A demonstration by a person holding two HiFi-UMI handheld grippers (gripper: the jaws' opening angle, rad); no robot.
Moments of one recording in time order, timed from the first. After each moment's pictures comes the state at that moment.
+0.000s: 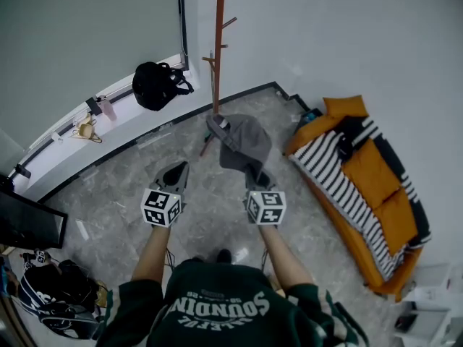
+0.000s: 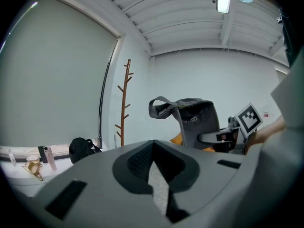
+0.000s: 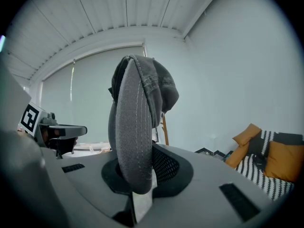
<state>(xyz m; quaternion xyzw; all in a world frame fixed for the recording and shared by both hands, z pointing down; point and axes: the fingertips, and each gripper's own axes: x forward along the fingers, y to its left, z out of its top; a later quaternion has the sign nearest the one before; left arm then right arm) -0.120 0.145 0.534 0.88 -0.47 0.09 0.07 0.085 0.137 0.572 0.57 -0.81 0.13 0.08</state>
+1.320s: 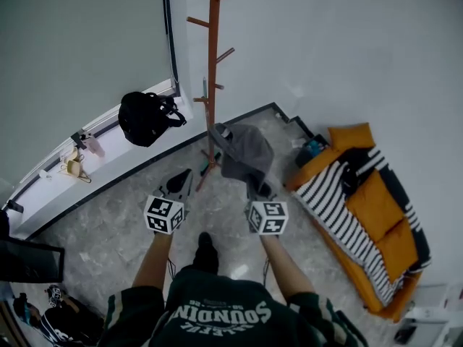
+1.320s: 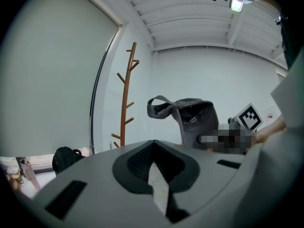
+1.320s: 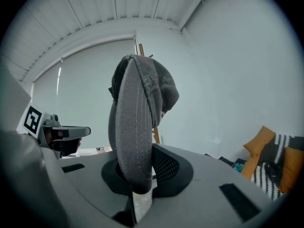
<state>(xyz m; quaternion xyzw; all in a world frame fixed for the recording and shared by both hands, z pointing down) -0.100 -0.120 0.530 0.89 -0.44 0.08 0.07 0.098 -0.114 0.571 0.58 -0.80 0.15 0.07</state>
